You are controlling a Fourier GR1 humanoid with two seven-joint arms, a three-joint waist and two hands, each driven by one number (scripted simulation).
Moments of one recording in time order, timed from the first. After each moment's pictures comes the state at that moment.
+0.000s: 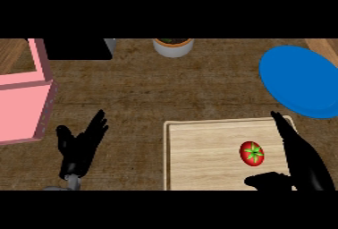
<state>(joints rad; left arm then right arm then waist) 0.01 0.20 -0.18 -1.44 0.23 0.15 0.20 0.06 -0.43 0.33 -1.98 0.58 -0.02 0.86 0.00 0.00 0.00</state>
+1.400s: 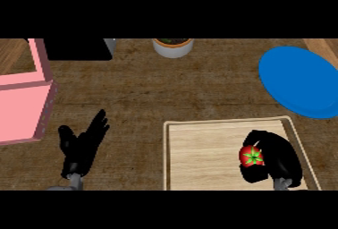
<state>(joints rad) 0.01 0.13 -0.11 -1.43 0.14 0.09 0.21 0.02 -0.28 0.30 -1.70 0.84 0.10 0.69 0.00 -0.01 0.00</state>
